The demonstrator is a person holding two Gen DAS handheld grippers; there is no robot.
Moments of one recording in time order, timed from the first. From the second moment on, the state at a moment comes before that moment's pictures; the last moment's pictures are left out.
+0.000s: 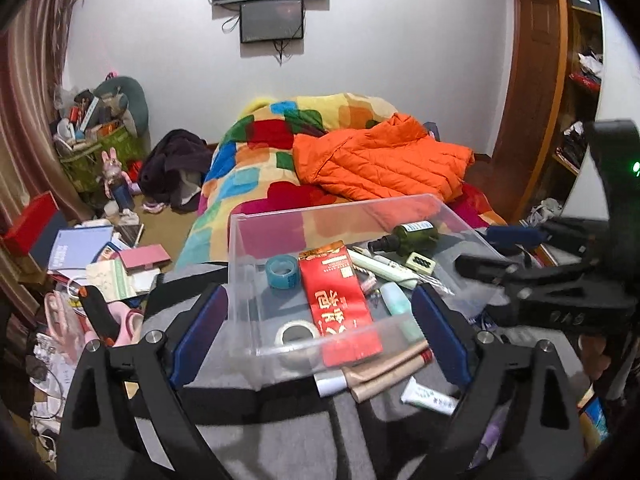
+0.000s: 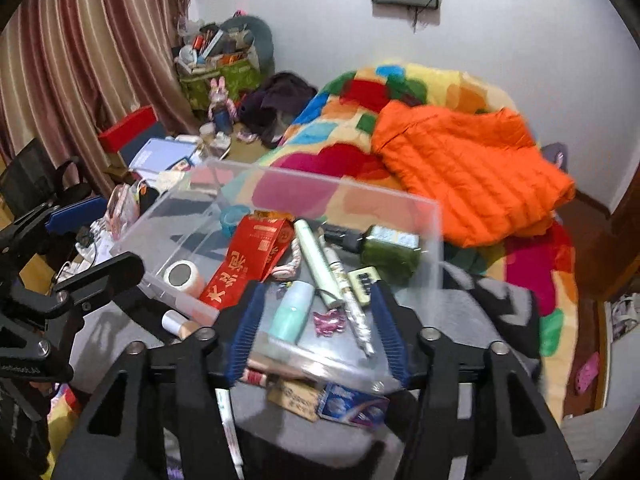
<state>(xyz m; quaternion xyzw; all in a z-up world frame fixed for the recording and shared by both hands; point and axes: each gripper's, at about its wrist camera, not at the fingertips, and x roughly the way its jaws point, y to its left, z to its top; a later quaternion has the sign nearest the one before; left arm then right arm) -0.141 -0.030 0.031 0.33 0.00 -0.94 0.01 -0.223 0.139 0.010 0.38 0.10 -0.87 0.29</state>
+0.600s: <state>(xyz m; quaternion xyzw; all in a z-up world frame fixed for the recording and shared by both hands) -0.076 0.040 -0.027 0.40 -0.02 -0.91 -0.09 -0.189 0.209 -0.031 0.42 0.10 -0.87 0.24</state>
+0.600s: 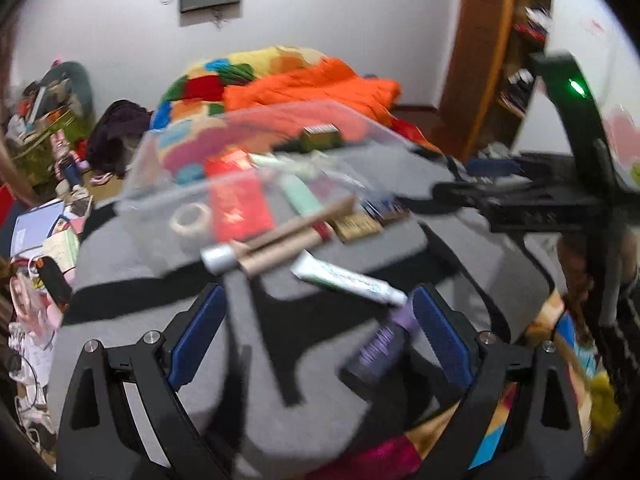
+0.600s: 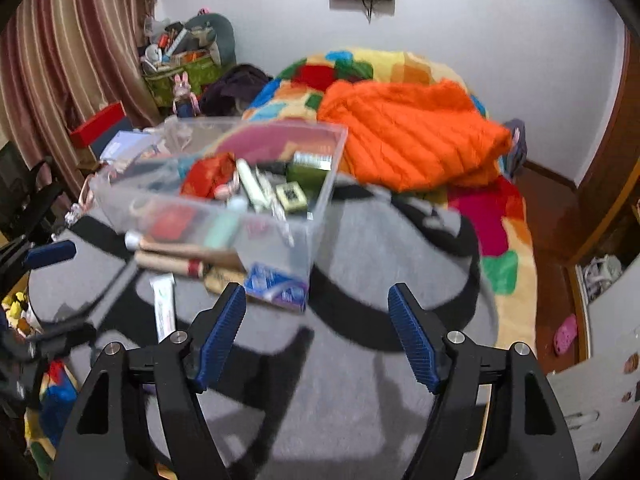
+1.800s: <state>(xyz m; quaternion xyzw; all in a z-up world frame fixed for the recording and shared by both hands) -0.056 -0.011 -0.062 0.43 0.06 -0.90 -0.03 -0.204 0.195 -0.071 0.47 0.00 -0.85 0.24</state>
